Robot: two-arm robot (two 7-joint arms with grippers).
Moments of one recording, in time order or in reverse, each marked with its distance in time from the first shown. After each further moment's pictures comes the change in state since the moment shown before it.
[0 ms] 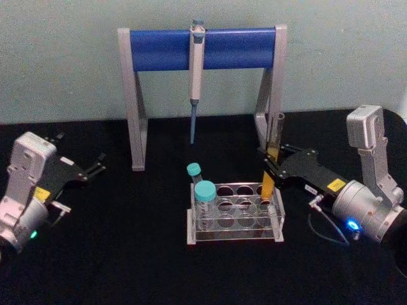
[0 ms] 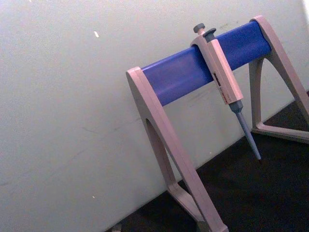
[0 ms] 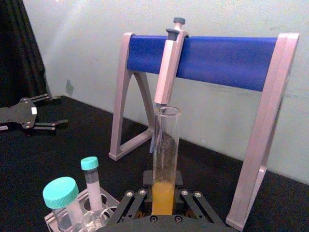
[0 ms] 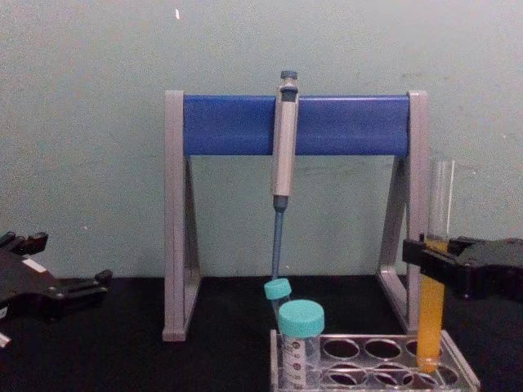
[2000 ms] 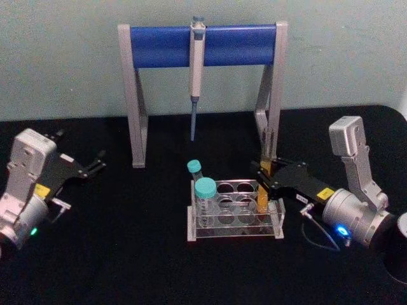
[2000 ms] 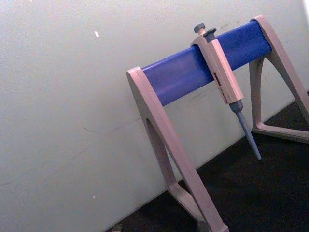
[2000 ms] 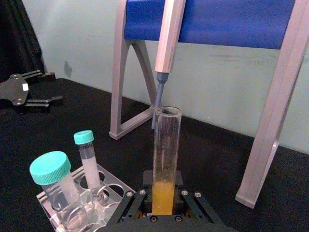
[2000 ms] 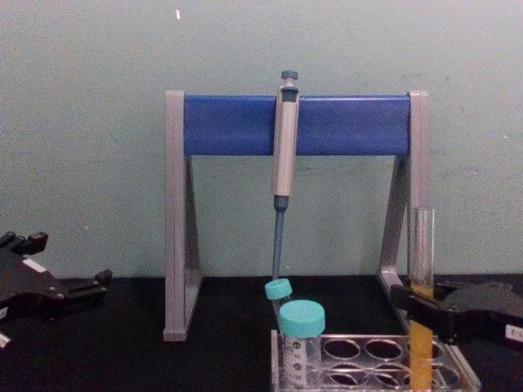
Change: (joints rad) left arm 0.000 0.000 0.000 0.000 0.000 0.000 0.000; right arm 0.032 -0.025 -0.038 0.102 -0.013 0.011 0.014
